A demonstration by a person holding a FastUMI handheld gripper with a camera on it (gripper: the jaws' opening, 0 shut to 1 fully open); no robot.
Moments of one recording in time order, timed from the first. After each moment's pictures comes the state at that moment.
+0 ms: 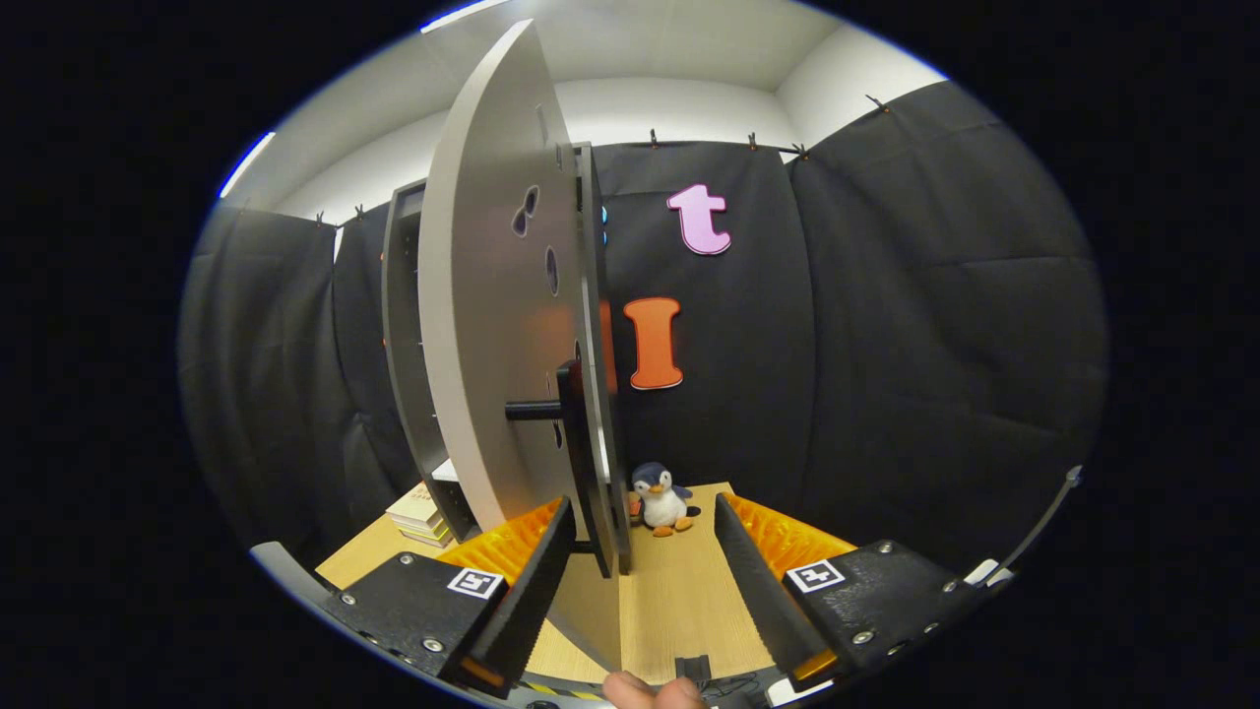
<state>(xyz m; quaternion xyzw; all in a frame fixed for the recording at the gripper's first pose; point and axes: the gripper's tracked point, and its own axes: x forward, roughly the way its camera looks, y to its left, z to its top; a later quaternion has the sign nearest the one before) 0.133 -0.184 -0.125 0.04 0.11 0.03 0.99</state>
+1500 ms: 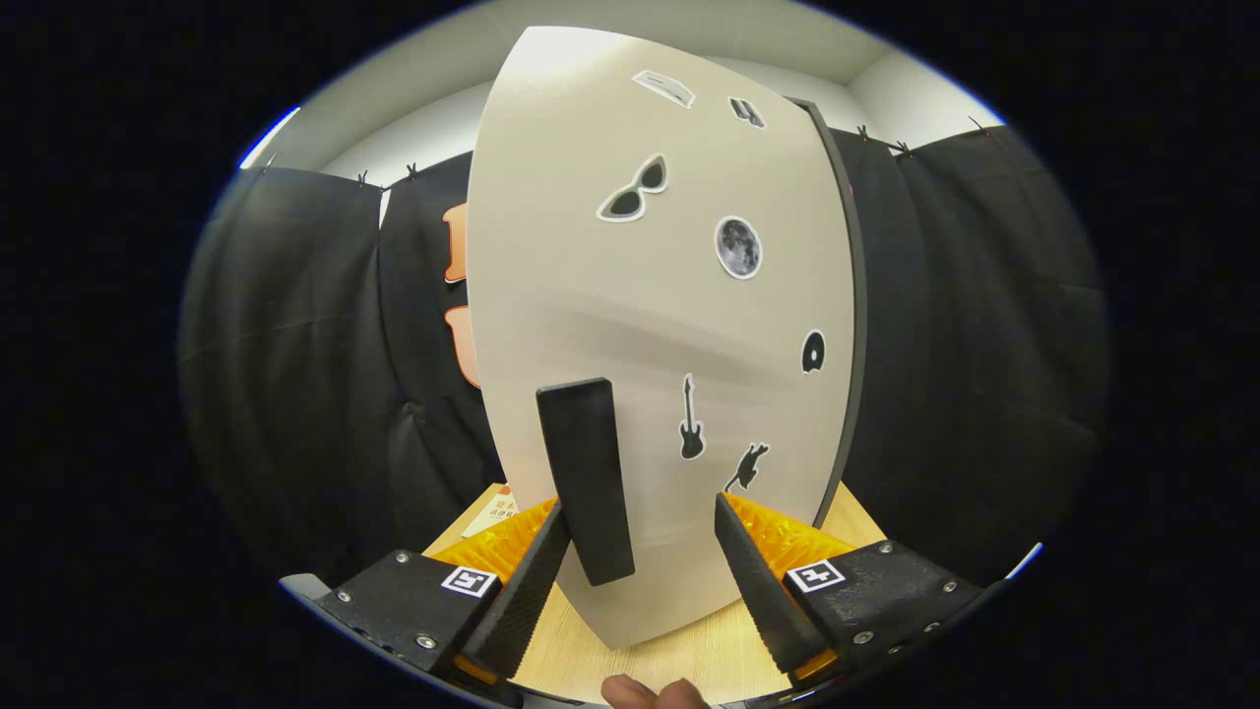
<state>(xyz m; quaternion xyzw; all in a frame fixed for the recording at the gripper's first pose) 0.230 0.121 -0.116 0.03 0.14 0.08 0.99</state>
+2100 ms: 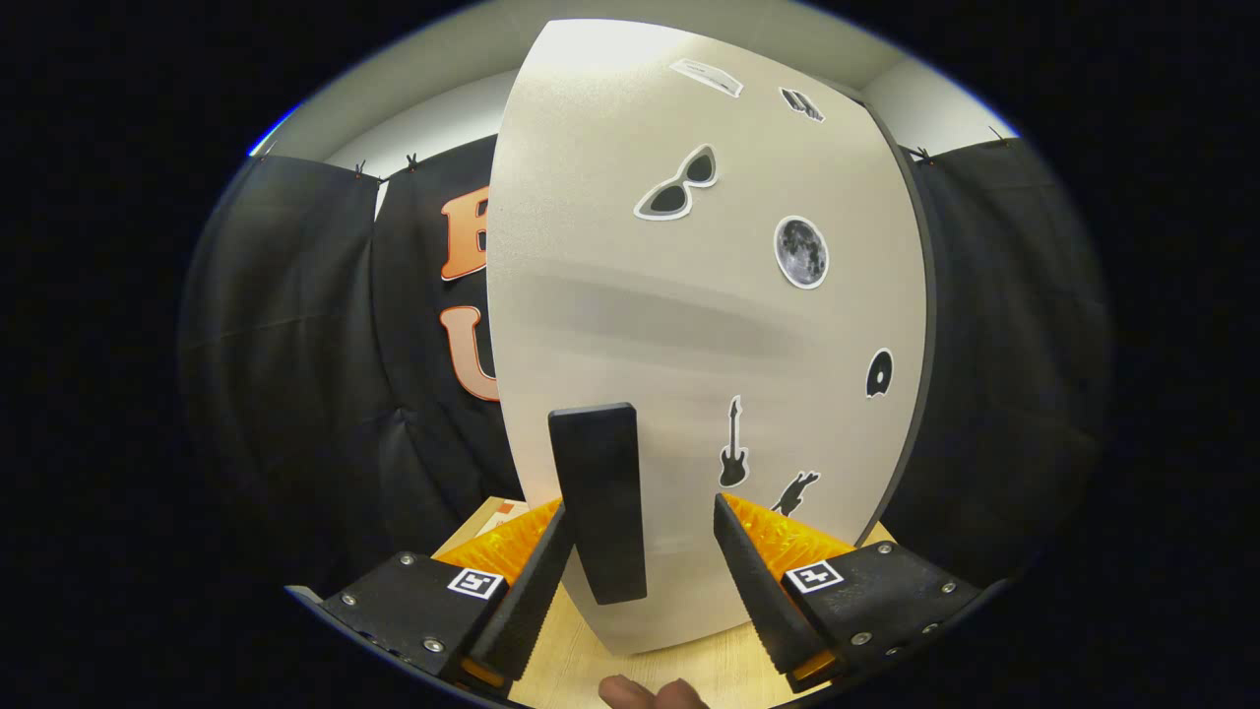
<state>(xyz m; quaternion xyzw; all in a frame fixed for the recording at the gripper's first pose) 0.272 0.156 -0.119 0.03 0.14 0.08 0.99</state>
